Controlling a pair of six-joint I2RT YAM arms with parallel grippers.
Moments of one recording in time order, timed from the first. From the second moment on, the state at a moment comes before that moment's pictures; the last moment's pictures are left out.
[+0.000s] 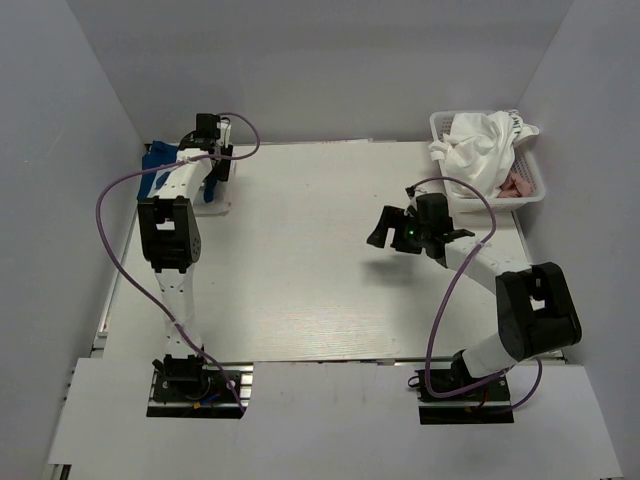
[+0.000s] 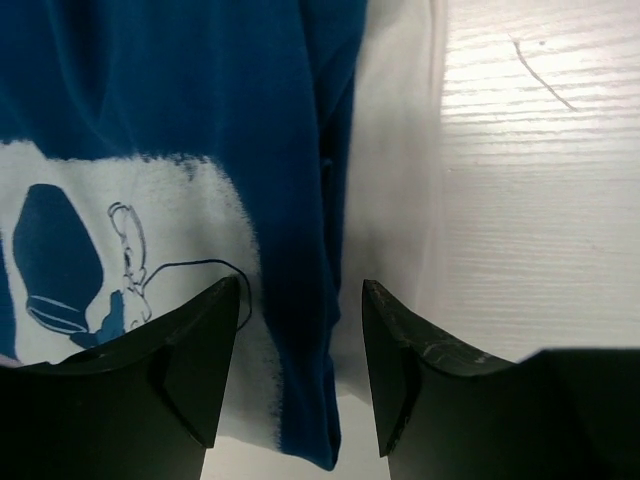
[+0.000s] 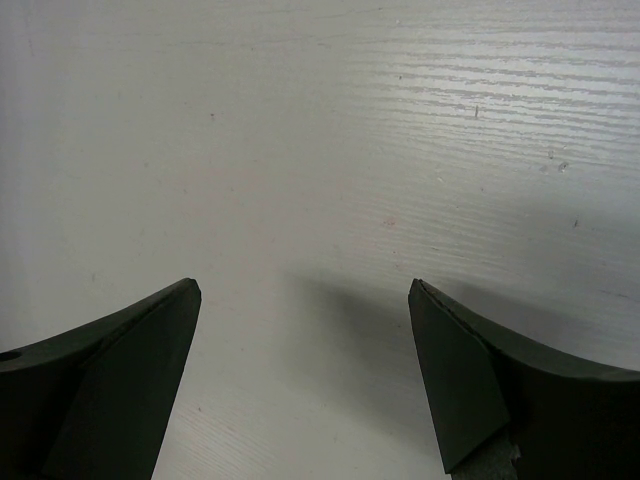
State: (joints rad) left arm -0.04 2.28 2.03 -0.64 -0.22 0.18; right arm 0.31 1.49 0.79 -0.04 -0.29 0.43
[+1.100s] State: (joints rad) left arm -0.04 2.26 1.97 -0.61 -0.12 0.17; right arm 0.31 1.43 0.74 -0.06 -0.25 0.43
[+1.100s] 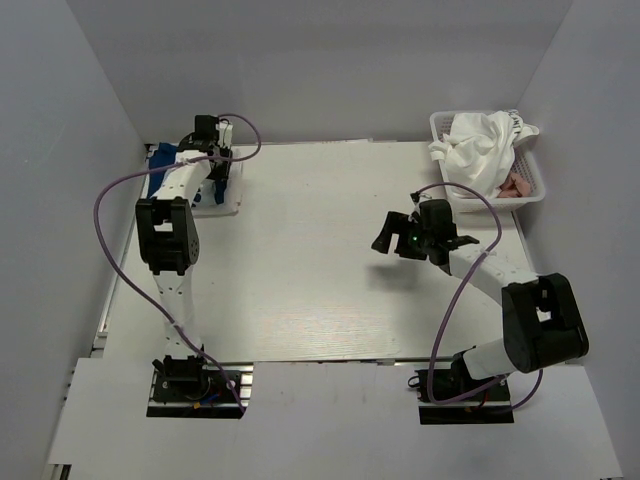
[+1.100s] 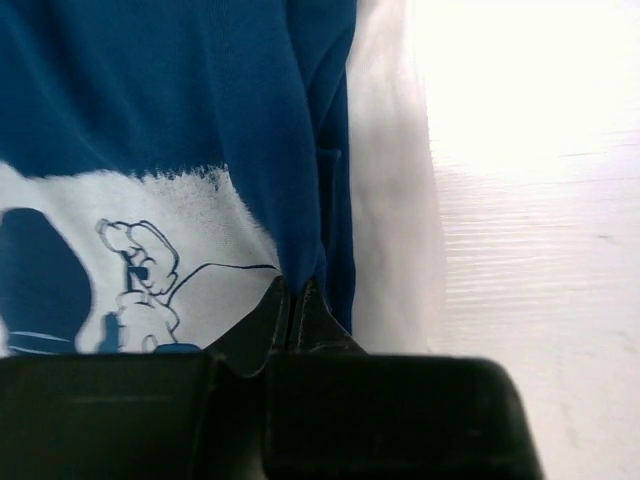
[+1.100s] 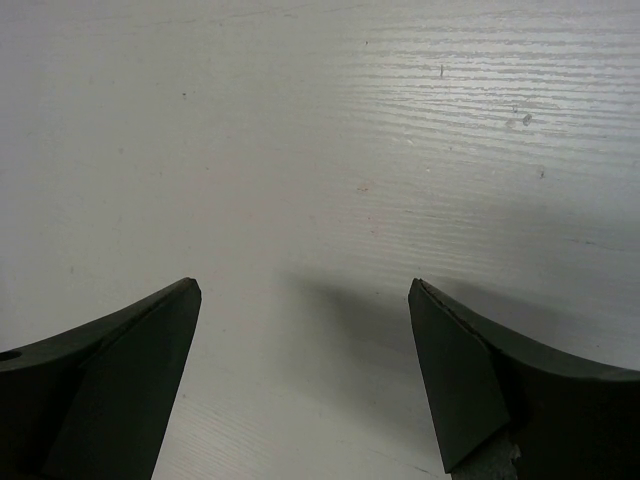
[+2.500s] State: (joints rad) left arm -0.08 2.03 1.87 -0.59 -0.06 -0.12; right arm 0.31 1.34 0.73 -0.06 -0.23 0.42
